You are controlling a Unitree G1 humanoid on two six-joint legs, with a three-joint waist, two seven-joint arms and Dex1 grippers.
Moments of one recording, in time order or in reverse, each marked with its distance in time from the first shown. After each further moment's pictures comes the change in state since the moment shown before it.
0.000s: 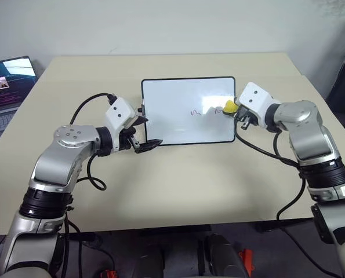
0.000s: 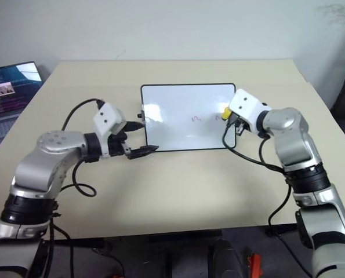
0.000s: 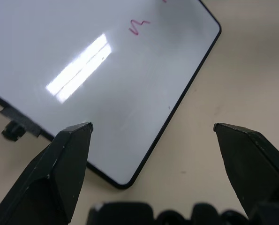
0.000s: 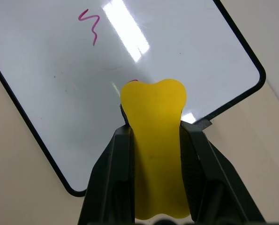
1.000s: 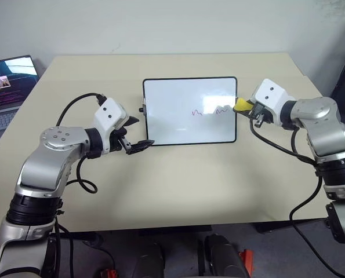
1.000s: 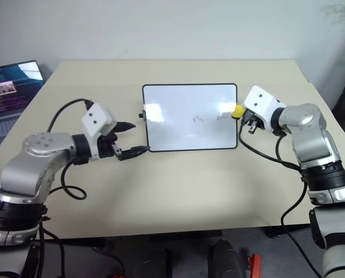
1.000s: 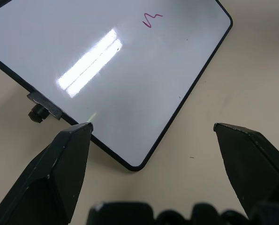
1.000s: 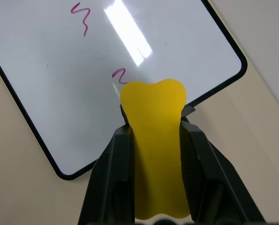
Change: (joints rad) left arm 0.035 0.026 0.049 -0.052 -0.002 0.025 0.004; right arm -0.012 -0.053 -0.023 0.067 0.096 -0.088 0.014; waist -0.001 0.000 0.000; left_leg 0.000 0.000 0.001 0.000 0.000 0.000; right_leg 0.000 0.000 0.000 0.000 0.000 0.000
